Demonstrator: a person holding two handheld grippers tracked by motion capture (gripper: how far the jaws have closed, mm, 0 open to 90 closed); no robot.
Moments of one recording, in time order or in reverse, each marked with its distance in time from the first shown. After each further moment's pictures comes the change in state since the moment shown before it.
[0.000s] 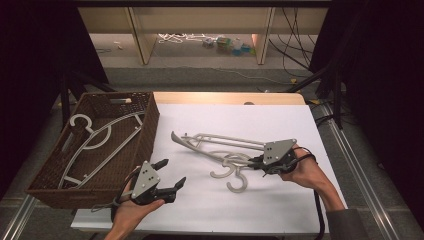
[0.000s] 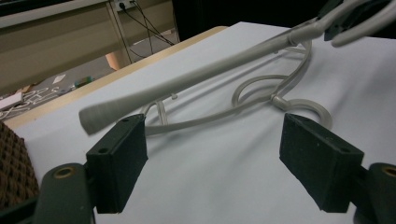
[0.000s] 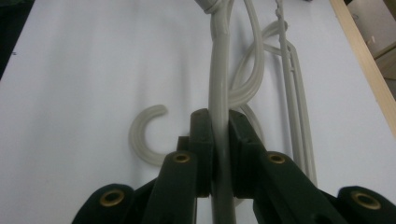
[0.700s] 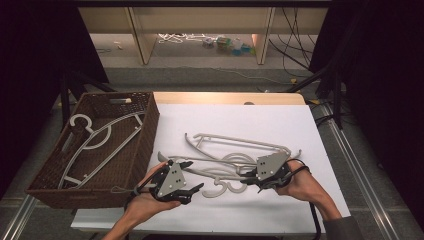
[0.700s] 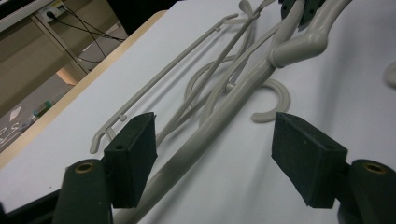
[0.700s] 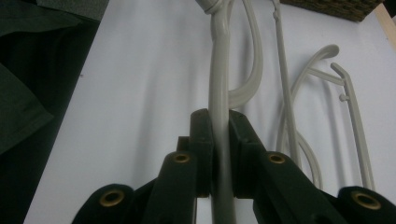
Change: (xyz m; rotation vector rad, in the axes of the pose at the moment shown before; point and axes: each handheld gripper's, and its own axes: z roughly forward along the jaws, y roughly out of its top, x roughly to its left) left arm -0.023 0.022 0.031 0.119 -0.191 0.271; right arm 0.031 0.014 0.009 -0.047 0.096 -0.041
